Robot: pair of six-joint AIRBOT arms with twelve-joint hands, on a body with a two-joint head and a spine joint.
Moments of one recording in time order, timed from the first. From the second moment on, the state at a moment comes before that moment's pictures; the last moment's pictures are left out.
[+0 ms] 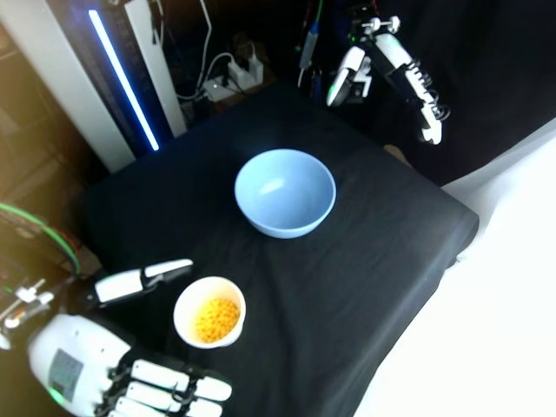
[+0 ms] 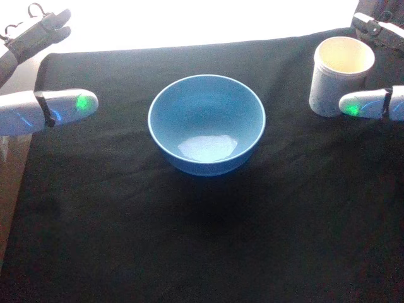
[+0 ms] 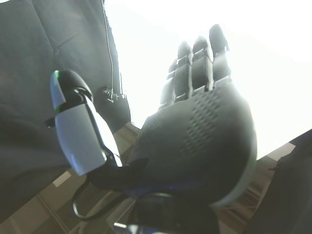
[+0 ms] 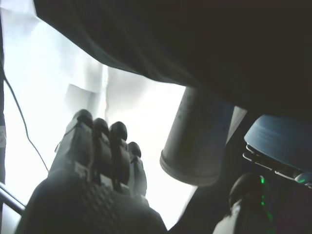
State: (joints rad) left arm 1.04 -0.96 1.23 -0.29 -1.10 0.59; right arm -1.00 -1.24 1.65 0.28 0.91 -0.18
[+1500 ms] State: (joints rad) left arm 1.04 -0.98 1.24 -0.28 -1.09 0.58; right arm -0.90 -1.30 1.74 0.09 0.72 -0.17
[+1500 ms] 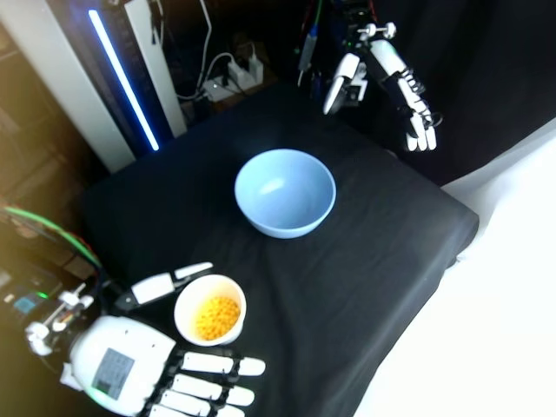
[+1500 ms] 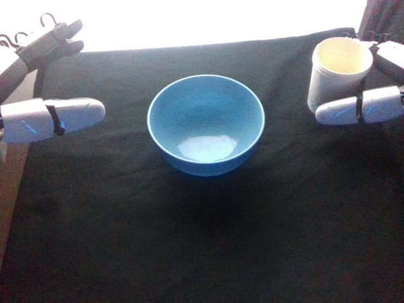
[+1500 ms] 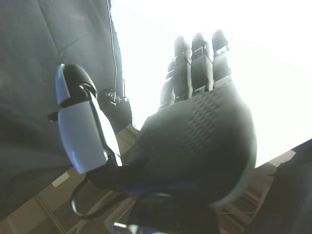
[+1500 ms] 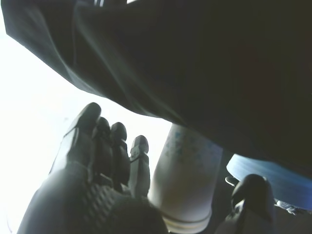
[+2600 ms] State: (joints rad) left arm 1.04 -1.00 1.24 -0.28 -1.09 0.58; right arm -0.84 -1.30 1.72 0.03 0.74 -0.17
